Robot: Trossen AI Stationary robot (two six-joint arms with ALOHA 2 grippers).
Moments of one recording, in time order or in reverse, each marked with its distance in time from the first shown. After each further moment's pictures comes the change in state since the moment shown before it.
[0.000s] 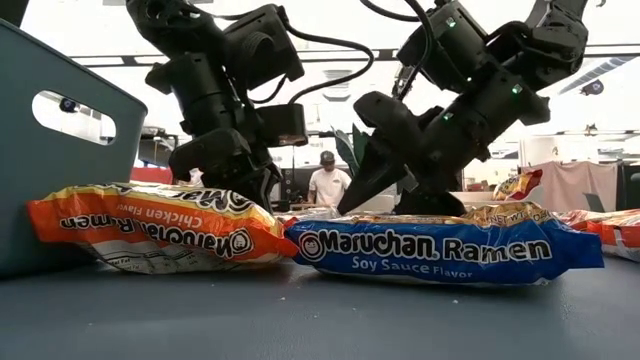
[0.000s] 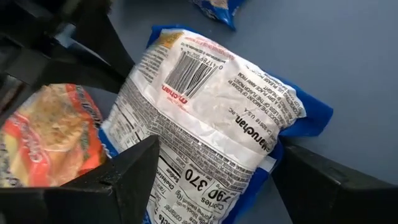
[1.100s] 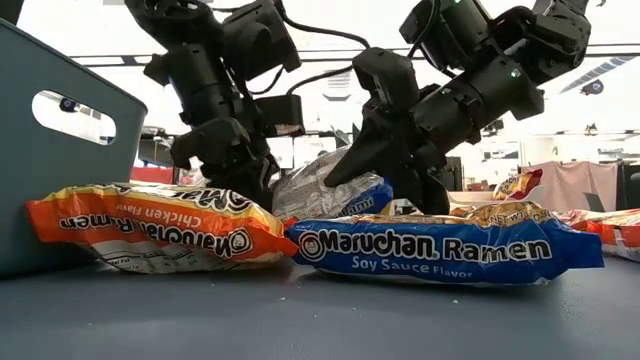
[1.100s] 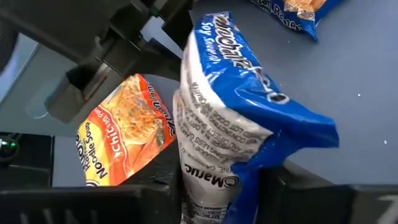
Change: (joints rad) left arm 0.002 -0.046 0.002 -0.040 -0.014 0.000; right arm 0.002 -0.012 0.006 0.113 -0.087 -0.047
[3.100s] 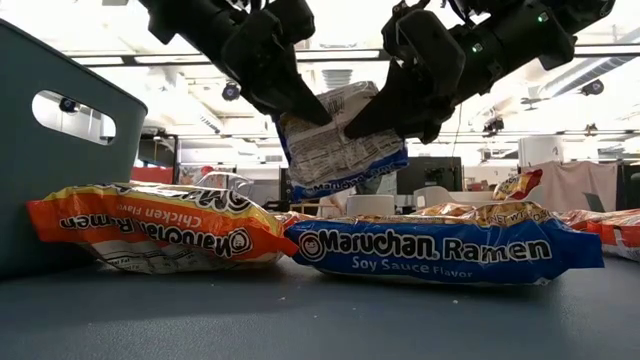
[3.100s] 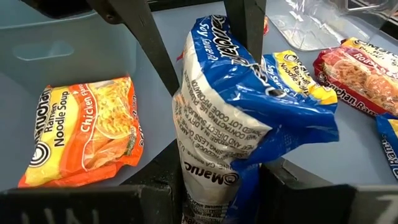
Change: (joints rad) left arm 0.002 -0.180 0.006 0.220 -0.083 0.097; right arm 0.061 -0.201 -0.002 -0.157 0.237 -0.625
